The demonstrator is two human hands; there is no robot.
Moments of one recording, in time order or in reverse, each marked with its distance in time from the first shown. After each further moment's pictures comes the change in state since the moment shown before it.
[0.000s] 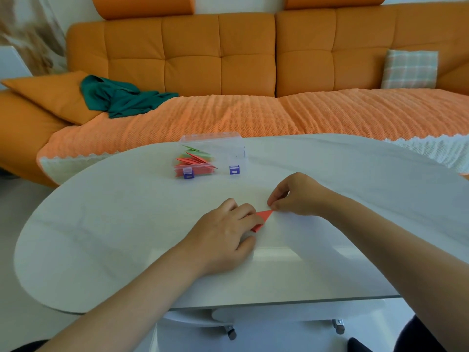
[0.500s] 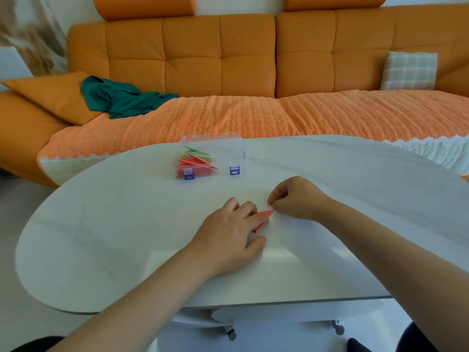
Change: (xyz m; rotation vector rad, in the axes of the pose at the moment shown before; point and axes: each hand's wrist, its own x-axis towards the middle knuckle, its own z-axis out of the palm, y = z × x) left_hand 0.008 0.013 0.001 0.016 -0.014 -0.091; right_hand 0.001 0.001 0.012 0.028 0.062 0.065
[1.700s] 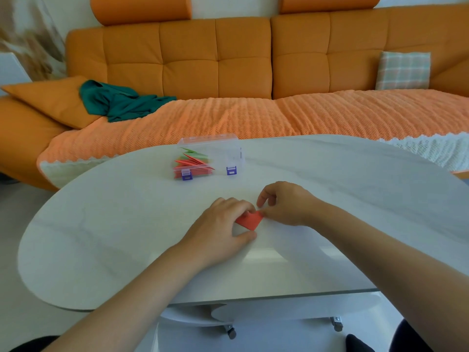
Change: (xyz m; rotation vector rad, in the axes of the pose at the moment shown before) left_hand -0.005 -0.011 -0.005 -0.298 0.050 -0.085; right_hand -0.015 -0.008 0.007 -0.155 -0.027 -0.115
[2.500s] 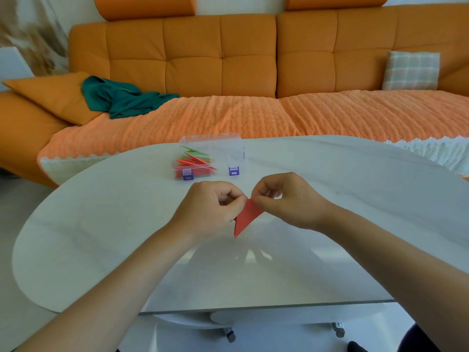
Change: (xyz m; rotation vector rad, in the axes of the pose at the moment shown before) left_hand 0.014 0.005 -0.035 -0.462 0.199 -0.186; right_hand -0.017 -0.020 -0.013 0.344 0.105 -0.290
